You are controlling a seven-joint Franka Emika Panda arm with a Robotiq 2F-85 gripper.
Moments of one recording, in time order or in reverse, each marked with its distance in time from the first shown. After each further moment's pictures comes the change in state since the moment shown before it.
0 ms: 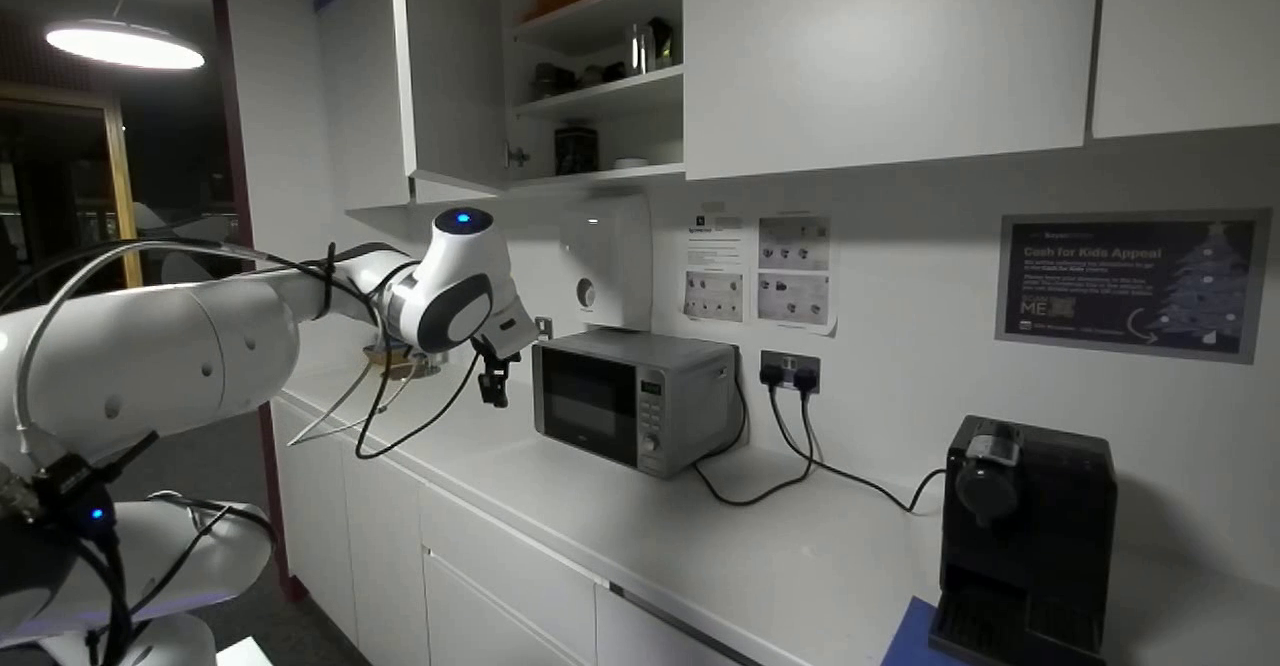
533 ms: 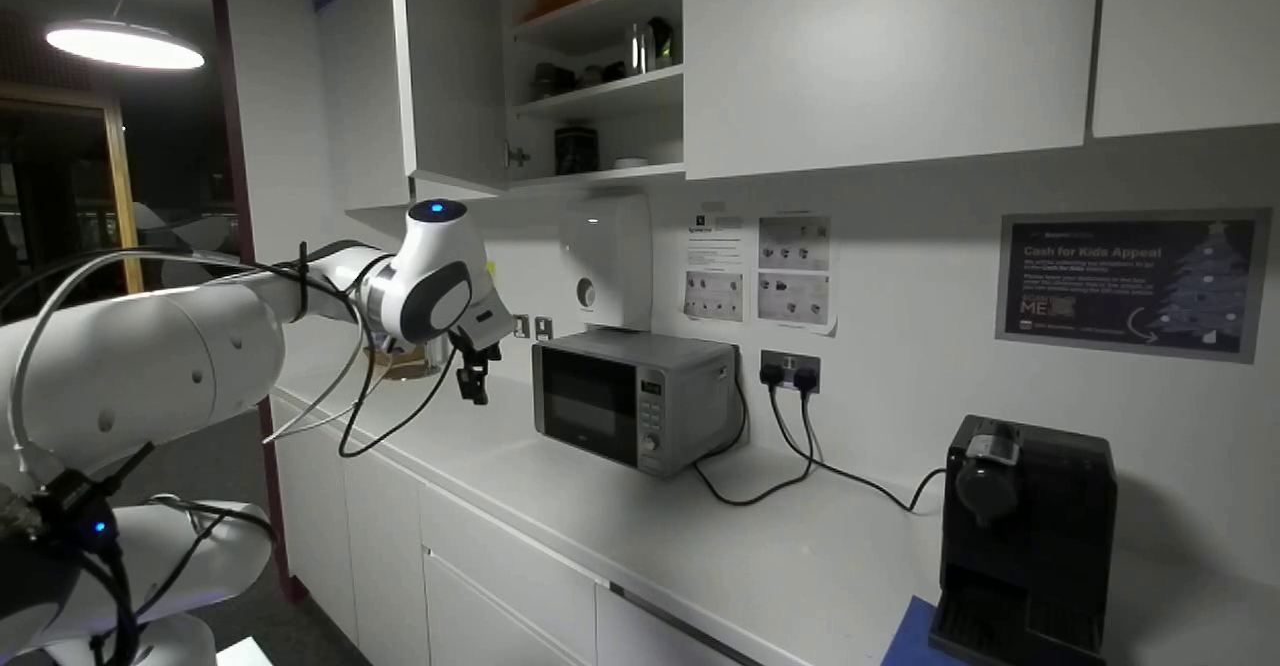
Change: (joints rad) arm 0.015 0.065 0.067 -0.035 -0.064 -0.073 0.083
